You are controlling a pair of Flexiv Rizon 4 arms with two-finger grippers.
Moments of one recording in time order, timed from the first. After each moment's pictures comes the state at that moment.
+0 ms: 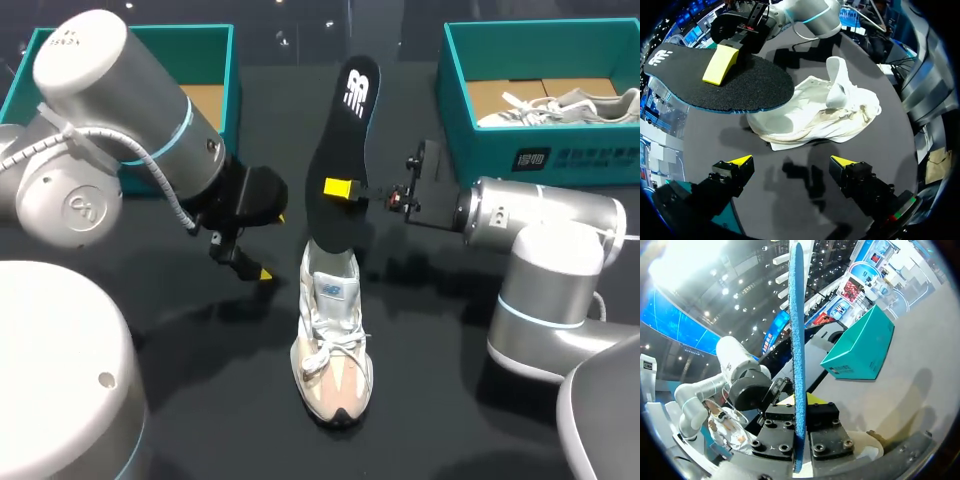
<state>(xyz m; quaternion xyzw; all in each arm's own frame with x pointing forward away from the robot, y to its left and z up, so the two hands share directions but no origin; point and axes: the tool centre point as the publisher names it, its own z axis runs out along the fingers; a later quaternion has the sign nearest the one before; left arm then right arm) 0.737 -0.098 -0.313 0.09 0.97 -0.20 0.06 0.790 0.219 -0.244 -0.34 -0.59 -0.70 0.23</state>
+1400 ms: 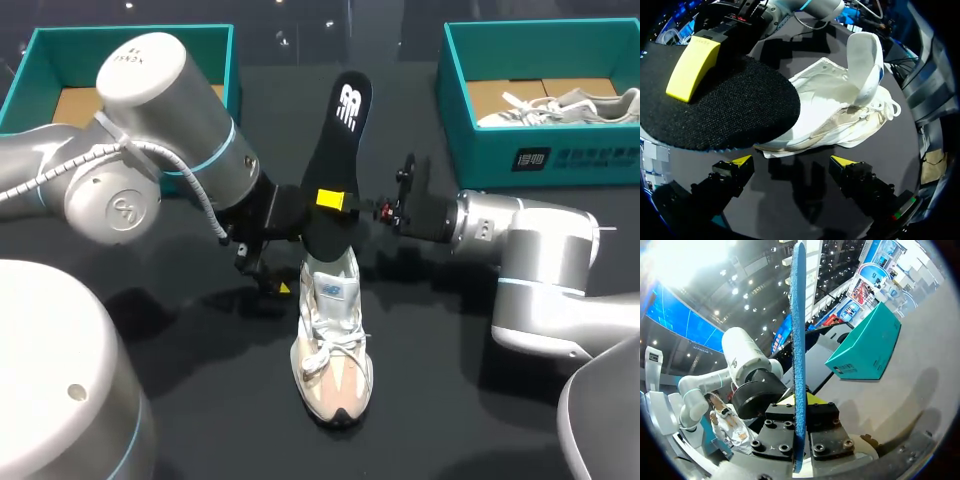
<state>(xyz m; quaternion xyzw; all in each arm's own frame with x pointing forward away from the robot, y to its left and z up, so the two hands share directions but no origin) 0.743 -0.119 -0.360 0.09 0.98 -0.18 0.02 0.792 0.229 -0.266 -0.30 -0.58 -0.72 0.24</state>
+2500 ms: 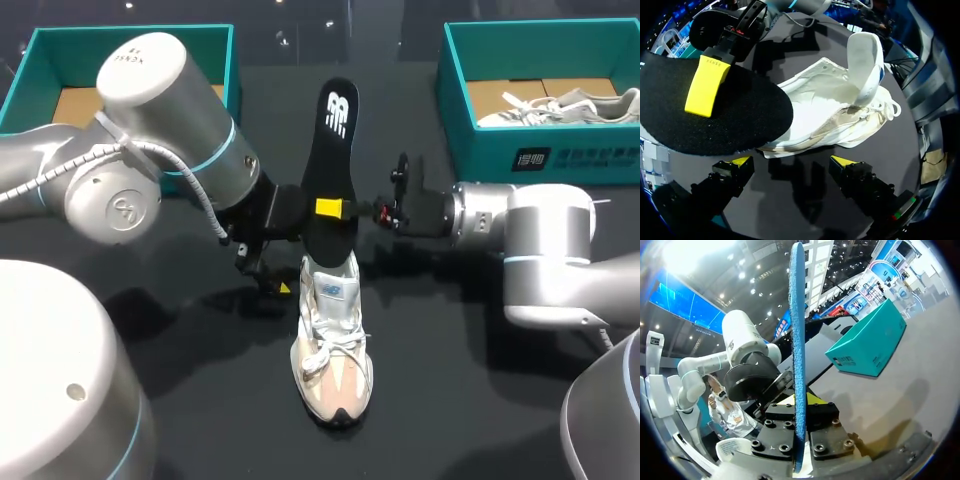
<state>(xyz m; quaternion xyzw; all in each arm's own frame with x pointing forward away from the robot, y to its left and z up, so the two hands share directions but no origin) 0.743 -0.119 -0.360 0.09 0.98 -0.18 0.02 0.792 0.230 -0.287 -0.25 -0.63 -0.70 0.23</state>
